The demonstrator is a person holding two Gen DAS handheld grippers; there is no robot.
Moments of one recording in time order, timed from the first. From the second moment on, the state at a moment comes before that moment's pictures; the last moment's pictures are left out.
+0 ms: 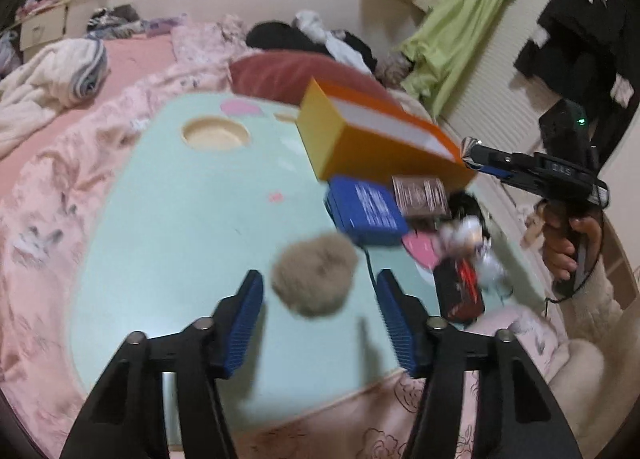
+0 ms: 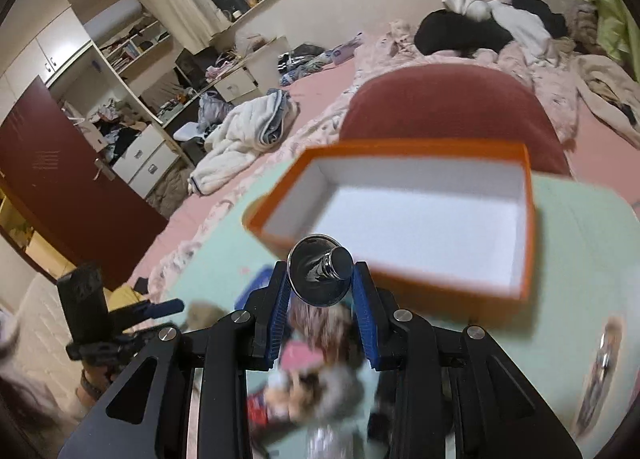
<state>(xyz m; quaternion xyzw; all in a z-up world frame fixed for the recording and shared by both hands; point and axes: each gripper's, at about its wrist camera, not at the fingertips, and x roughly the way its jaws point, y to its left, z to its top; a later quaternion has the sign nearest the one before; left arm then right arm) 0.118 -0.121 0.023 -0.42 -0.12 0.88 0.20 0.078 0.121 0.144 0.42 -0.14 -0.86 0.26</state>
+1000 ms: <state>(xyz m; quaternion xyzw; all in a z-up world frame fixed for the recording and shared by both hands) 0.151 -0.043 0.031 -0.39 -0.06 0.89 0.25 0.194 0.100 0.091 0.43 -0.01 -0.90 0.09</state>
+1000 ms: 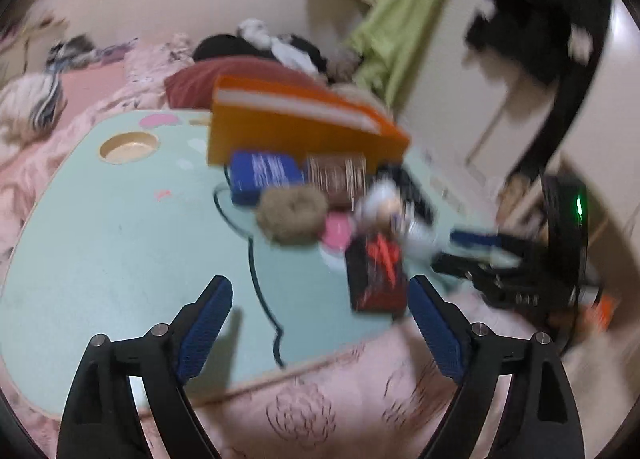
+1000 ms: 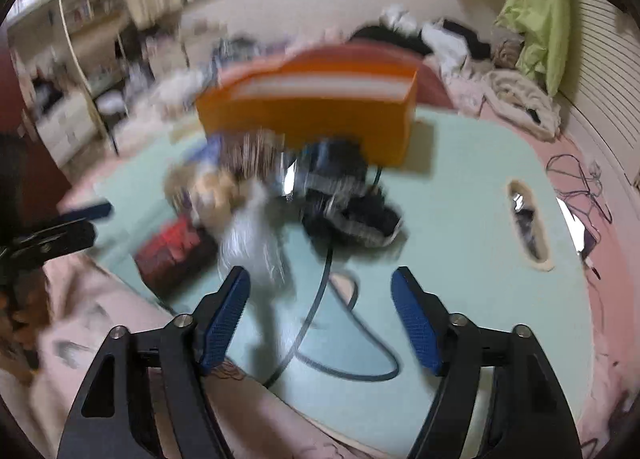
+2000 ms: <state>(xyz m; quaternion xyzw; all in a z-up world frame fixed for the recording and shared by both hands) 0.136 0.012 0.014 -0.39 0.03 0.91 0.13 0.190 0.091 0.079 0.43 0.02 -0.90 0.04</state>
